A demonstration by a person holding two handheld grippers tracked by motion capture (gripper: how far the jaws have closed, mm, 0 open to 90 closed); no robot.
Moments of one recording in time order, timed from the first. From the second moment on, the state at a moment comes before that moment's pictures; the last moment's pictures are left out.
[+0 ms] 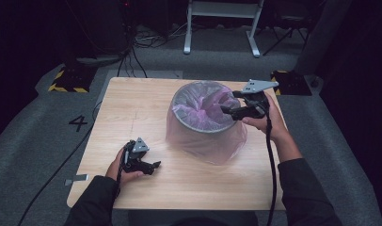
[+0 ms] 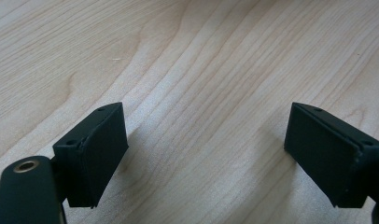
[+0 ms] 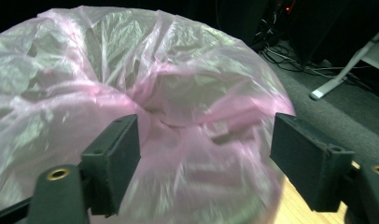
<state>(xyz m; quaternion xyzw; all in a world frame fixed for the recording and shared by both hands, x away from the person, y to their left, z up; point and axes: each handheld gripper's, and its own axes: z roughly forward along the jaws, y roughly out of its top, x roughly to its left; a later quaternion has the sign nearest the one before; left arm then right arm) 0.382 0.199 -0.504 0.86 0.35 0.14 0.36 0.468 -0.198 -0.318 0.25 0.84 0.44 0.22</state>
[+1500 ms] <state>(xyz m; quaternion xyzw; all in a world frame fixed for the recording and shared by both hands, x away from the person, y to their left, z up) 0.382 0.199 -0.504 0.85 0.35 0.14 0.36 0.414 -0.261 -0.397 0.27 0.86 0.37 0.22</state>
